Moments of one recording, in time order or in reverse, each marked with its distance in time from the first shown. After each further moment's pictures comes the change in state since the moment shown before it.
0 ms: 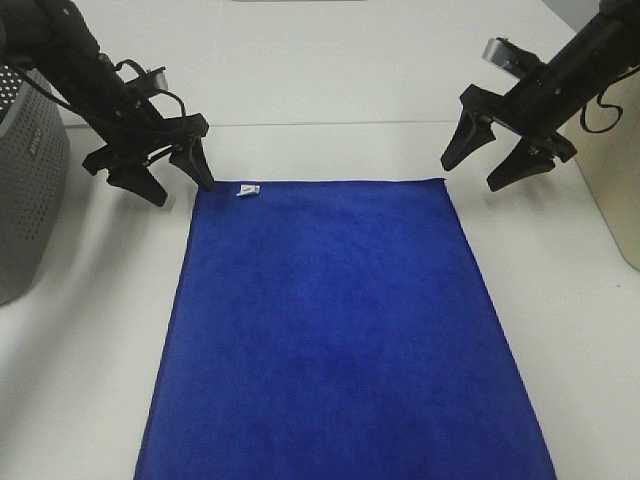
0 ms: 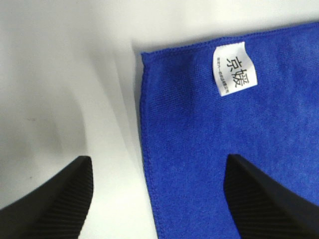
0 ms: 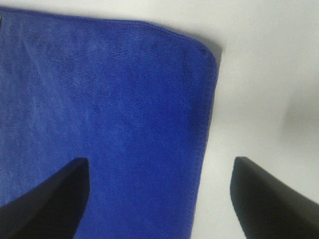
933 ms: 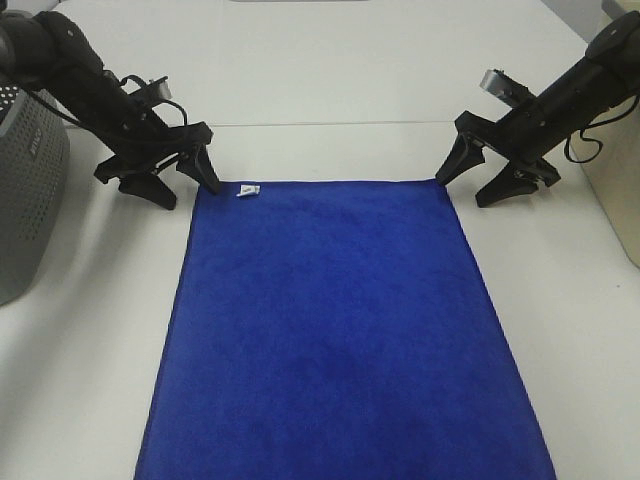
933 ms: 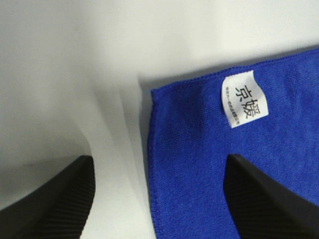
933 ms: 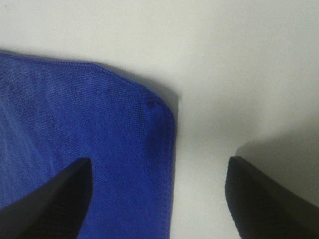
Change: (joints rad) left arm 0.005 0.055 -0.012 -0.055 -0.067 0.061; right arm -0.027 0.145 -0.079 0.065 -0.066 -0.026
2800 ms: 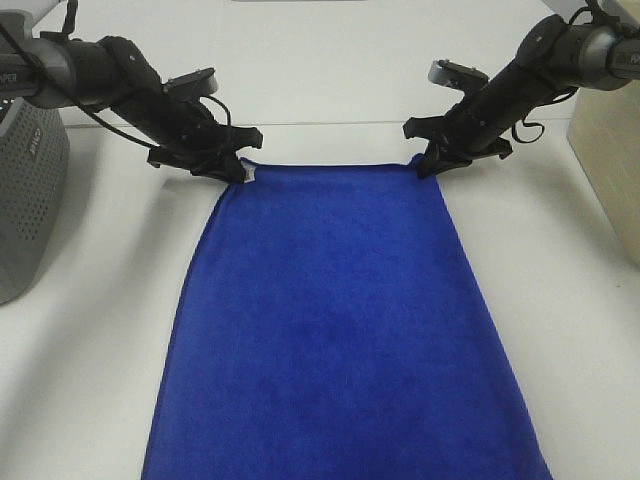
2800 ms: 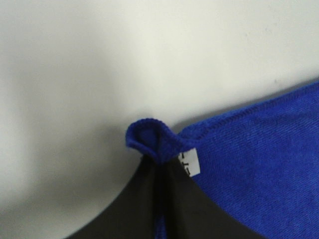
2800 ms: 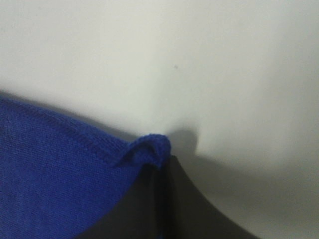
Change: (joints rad) left arm -0.115 0.029 0.001 -0.012 -0.384 0.069; right arm 0.128 0.080 -0.169 -0.118 -0.248 -0.006
